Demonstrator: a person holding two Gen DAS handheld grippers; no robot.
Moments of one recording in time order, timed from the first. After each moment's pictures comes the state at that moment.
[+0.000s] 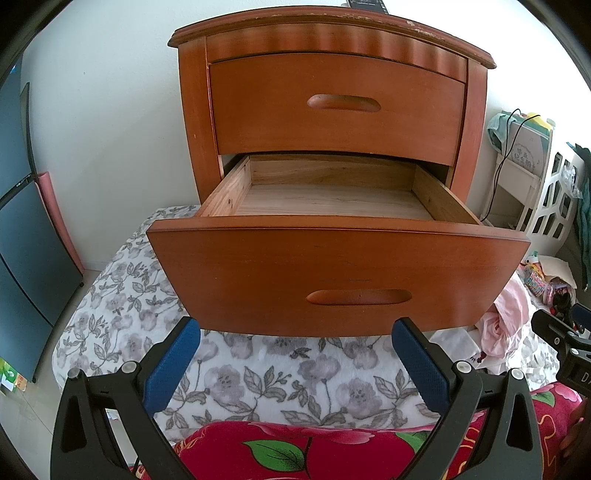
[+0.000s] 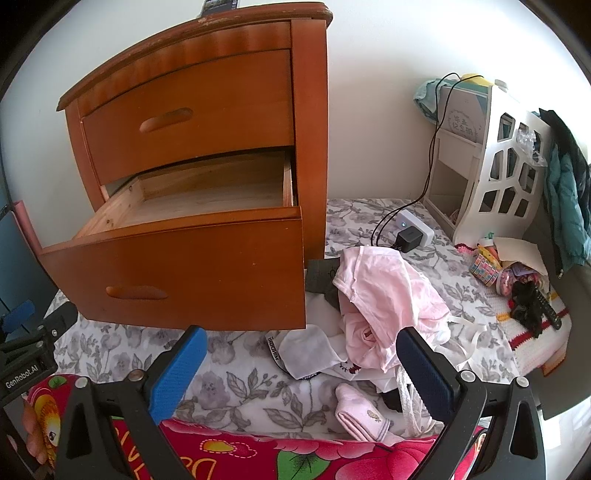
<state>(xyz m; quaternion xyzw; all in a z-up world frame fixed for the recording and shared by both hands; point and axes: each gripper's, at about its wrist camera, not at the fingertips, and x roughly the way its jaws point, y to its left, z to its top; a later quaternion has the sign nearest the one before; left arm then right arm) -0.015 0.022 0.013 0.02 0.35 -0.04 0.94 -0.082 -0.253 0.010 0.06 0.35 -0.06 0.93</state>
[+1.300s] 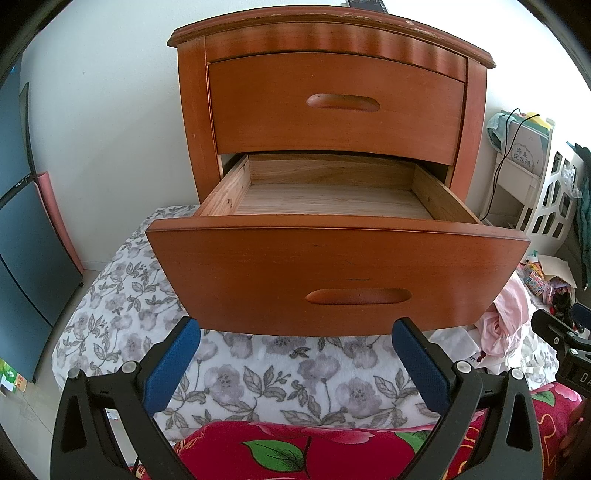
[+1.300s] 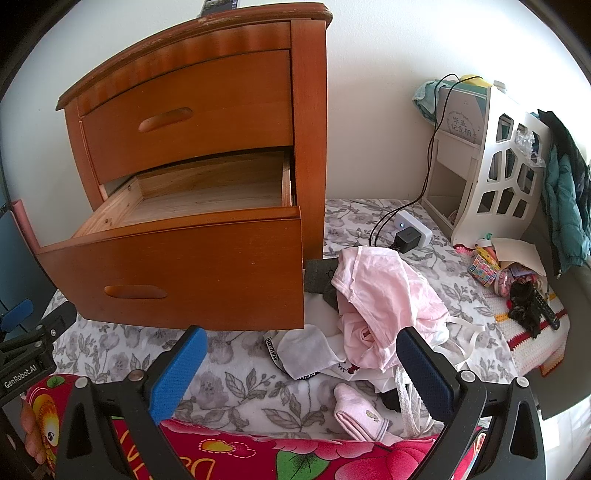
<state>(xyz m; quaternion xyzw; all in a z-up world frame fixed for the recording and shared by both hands) -0.014 0.022 0.013 0.02 0.35 -0.04 0.94 -0.082 -0.254 0.010 0.06 0.35 -0.06 0.93</state>
